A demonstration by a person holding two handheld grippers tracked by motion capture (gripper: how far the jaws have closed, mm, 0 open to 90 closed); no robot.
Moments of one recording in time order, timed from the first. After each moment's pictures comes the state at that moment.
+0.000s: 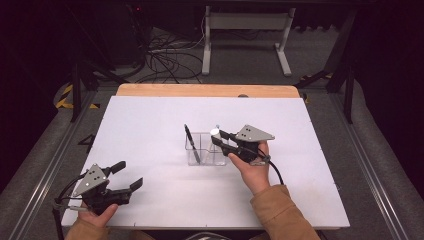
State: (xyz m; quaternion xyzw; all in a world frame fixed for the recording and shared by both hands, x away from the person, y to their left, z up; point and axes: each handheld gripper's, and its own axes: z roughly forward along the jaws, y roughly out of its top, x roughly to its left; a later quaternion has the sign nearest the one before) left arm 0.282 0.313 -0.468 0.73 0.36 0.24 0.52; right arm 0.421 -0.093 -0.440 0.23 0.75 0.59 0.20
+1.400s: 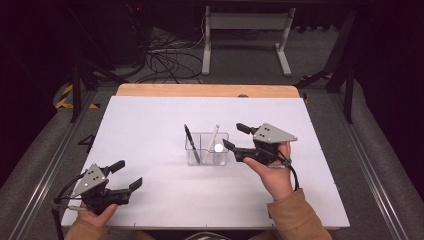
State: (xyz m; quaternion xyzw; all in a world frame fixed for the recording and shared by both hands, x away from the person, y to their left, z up) left arm 0.281 0.313 -0.465 0.73 0.36 0.25 0.53; right arm 0.391 -0.130 -0.397 0.22 0.75 0.58 0.24
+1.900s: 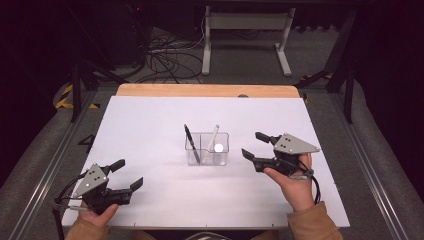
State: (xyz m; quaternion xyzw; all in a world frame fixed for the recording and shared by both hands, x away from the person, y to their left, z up) left arm 0.281 0.310 -0.463 0.73 0.35 0.26 0.53; right arm 0.373 -0.178 -0.409 0.23 0.76 0.56 0.24
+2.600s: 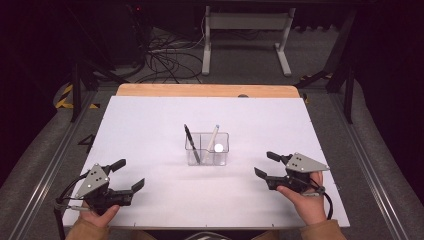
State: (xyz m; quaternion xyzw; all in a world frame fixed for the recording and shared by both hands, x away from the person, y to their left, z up) left arm 0.281 0.306 -0.463 0.73 0.34 0.27 0.53; right arm 0.356 -0.218 -0.463 0.25 0.77 0.54 0.22
